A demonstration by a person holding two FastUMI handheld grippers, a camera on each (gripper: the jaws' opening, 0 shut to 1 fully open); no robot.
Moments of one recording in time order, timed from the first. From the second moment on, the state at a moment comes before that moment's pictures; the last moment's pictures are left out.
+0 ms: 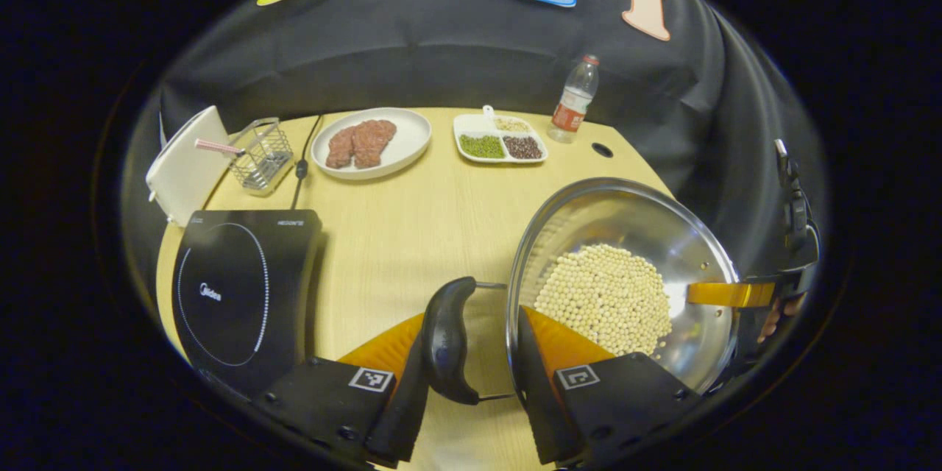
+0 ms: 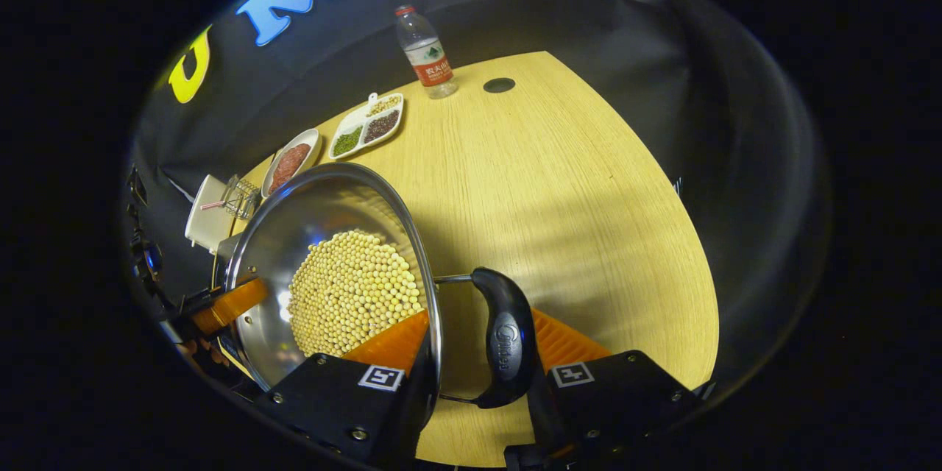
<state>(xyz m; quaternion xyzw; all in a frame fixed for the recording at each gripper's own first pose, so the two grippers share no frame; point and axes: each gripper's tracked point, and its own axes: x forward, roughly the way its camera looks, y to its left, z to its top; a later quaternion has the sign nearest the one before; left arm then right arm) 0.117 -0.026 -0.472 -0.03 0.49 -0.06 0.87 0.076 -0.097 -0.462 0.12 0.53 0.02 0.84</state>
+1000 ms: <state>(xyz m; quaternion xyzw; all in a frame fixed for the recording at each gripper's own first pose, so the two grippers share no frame) 0.106 0.018 -0.426 -0.04 0.46 -0.03 0.89 0.089 -0.098 -0.474 0.11 0.50 0.06 0.86</state>
